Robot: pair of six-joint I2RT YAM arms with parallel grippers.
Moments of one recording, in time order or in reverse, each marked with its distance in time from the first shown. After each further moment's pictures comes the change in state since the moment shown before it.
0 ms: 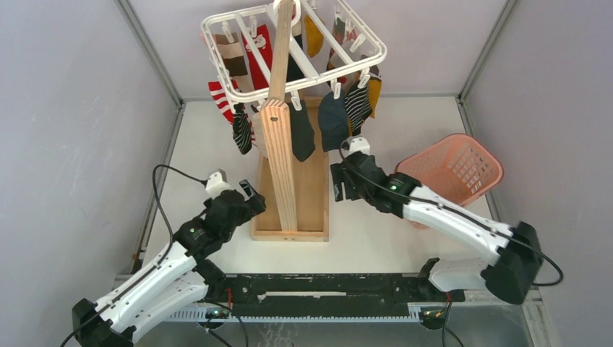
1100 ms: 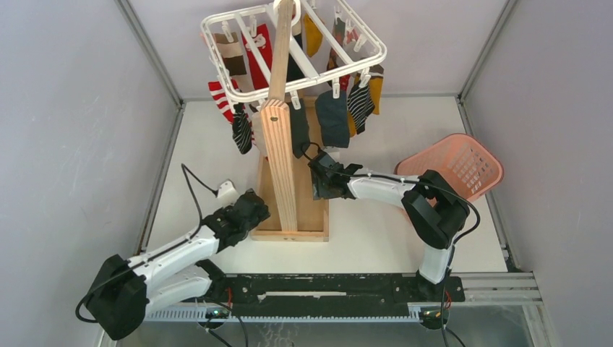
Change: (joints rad) left arm 0.000 0.288 -0.100 0.081 -0.069 -0.213; right arm -0.049 0.612 0.126 0.232 -0.104 0.141
